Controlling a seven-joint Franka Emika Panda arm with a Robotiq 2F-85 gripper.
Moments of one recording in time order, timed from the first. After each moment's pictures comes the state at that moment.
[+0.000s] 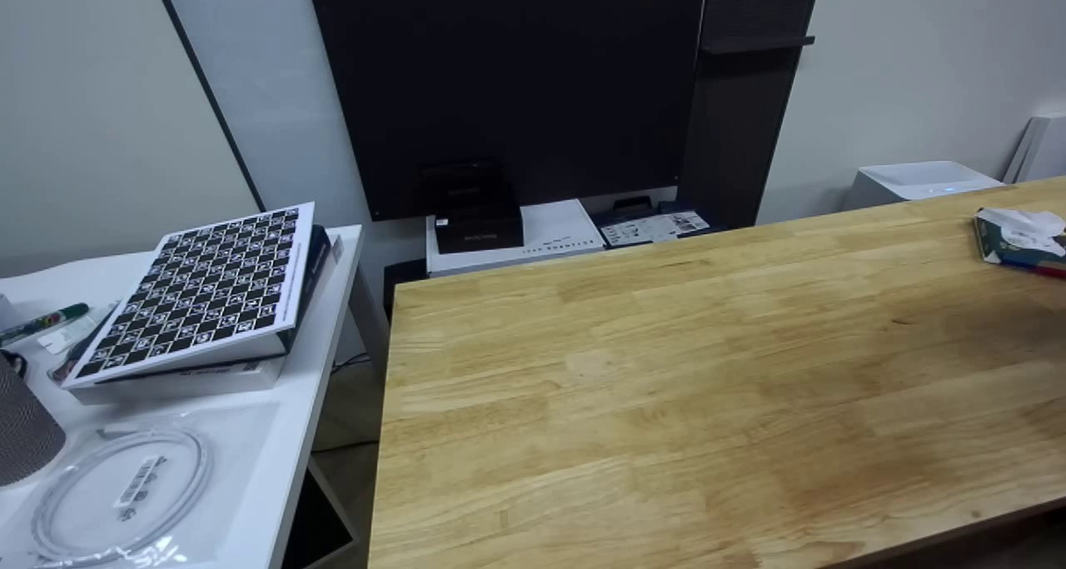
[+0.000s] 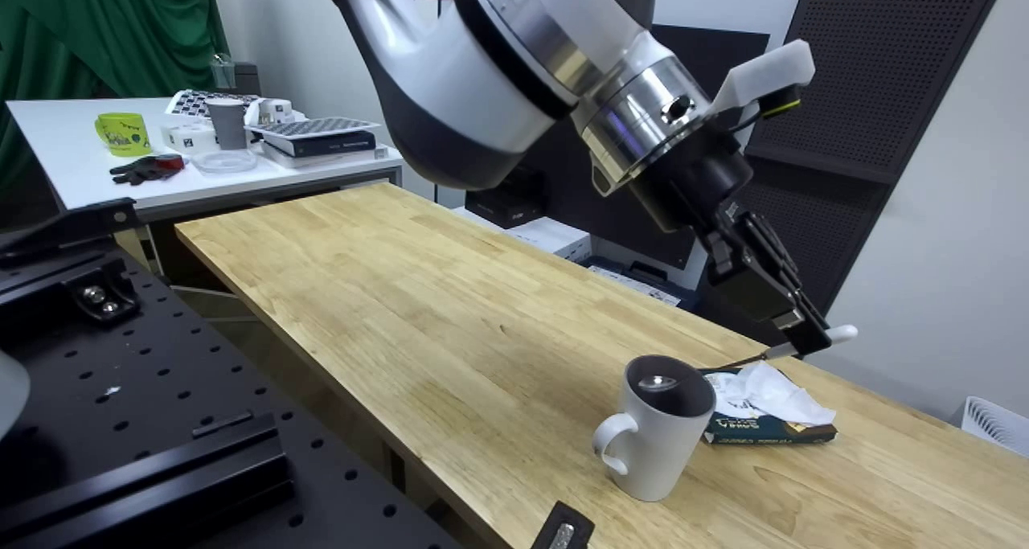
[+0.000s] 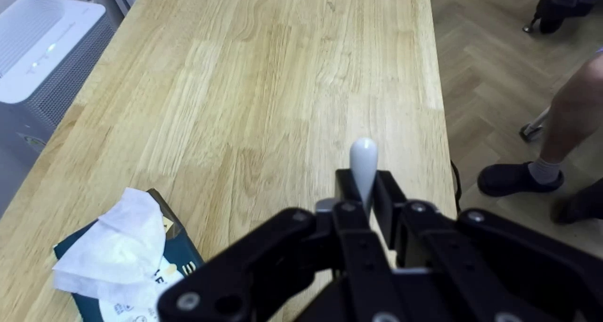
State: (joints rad) arm 0.79 1.13 -1.07 -2.50 -0.16 3.21 -1.38
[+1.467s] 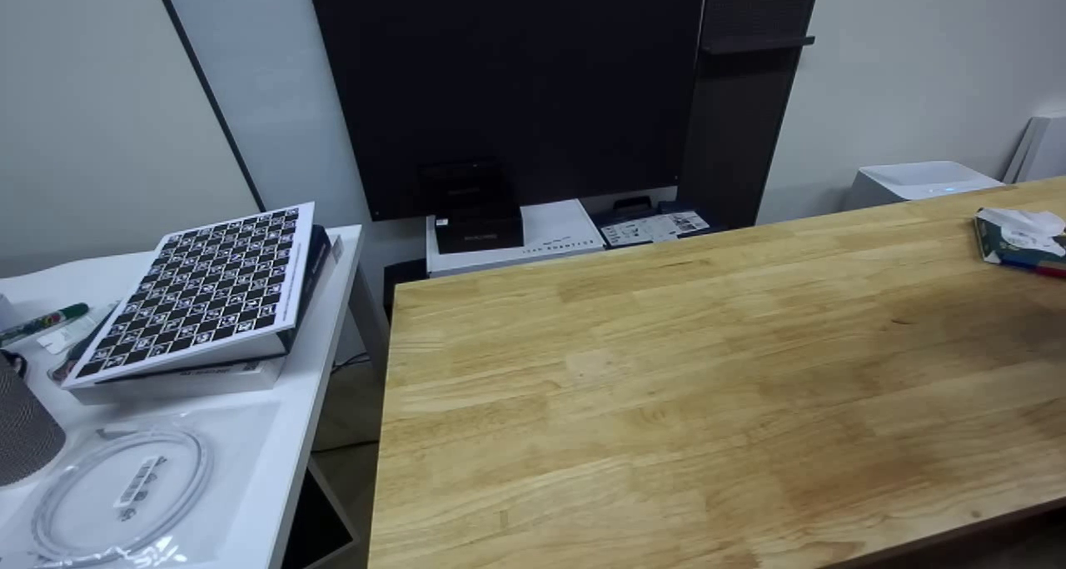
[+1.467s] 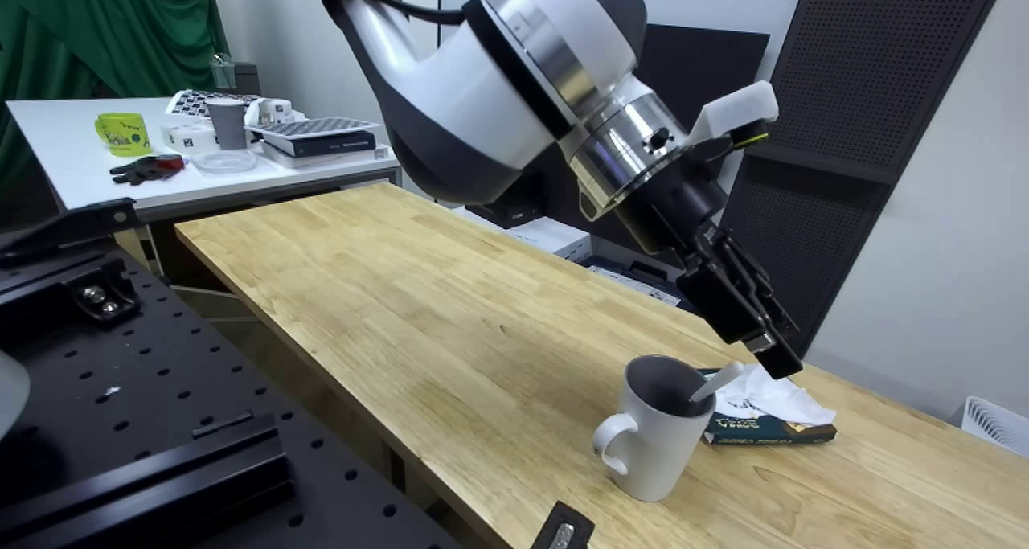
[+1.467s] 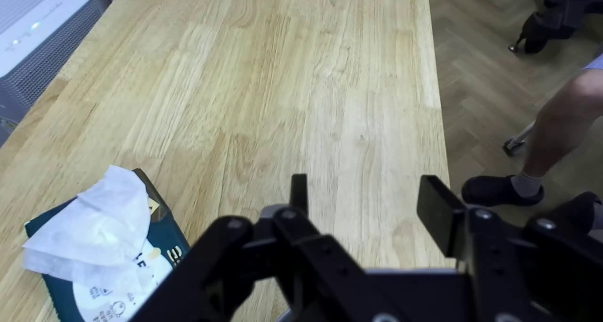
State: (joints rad) arm 0.79 1.18 -1.04 -2.44 -0.28 3.15 -1.27
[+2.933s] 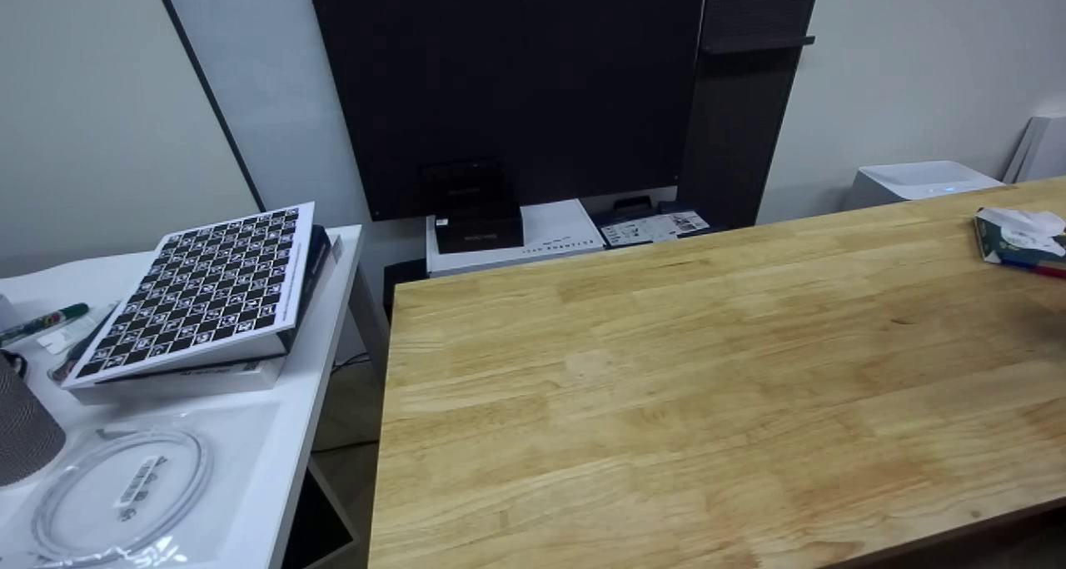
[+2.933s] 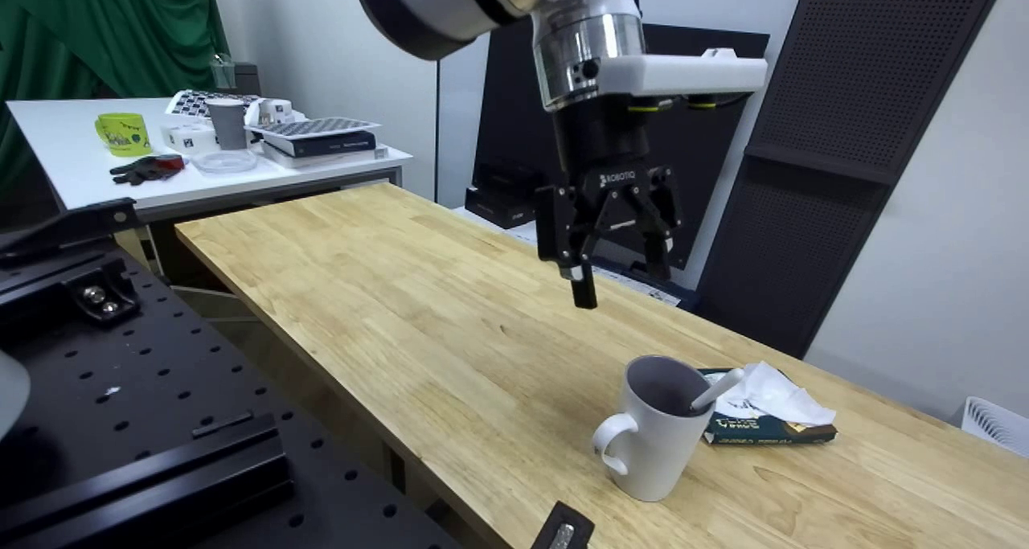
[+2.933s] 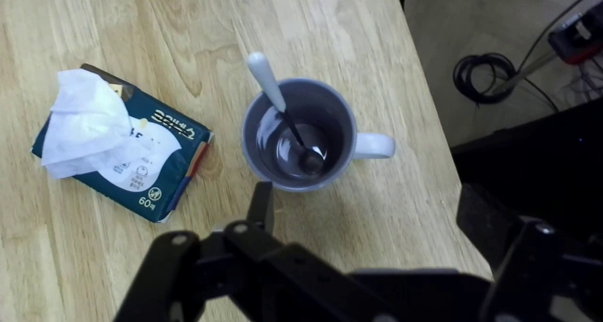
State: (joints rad) arm 0.52 0.51 -0.79 -2.53 -0.34 2.88 -1.06
